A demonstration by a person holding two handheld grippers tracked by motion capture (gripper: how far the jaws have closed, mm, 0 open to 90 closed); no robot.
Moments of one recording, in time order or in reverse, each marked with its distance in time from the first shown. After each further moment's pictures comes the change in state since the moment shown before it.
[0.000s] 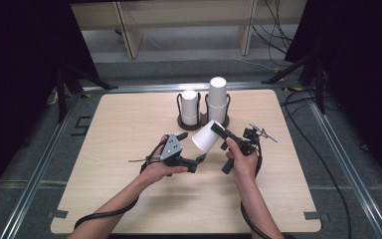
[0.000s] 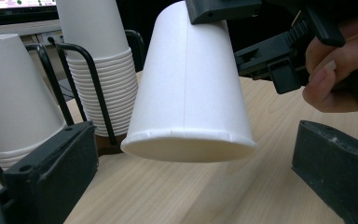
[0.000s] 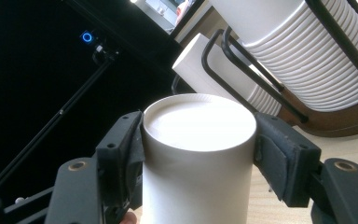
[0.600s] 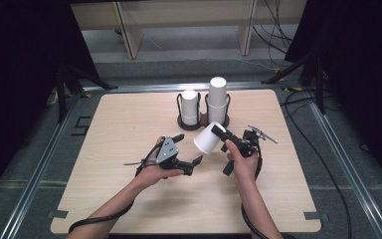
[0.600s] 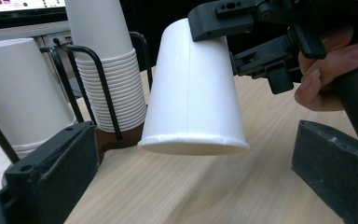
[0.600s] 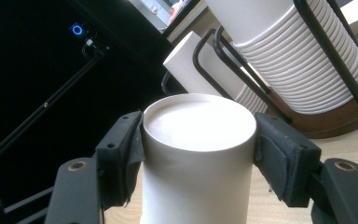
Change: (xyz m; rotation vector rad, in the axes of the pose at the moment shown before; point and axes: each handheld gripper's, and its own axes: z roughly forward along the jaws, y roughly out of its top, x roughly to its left) left arm -0.003 0.002 -0.015 0.006 0.014 0.012; right arm -0.002 -0.004 -0.003 -0.007 -0.028 -0.063
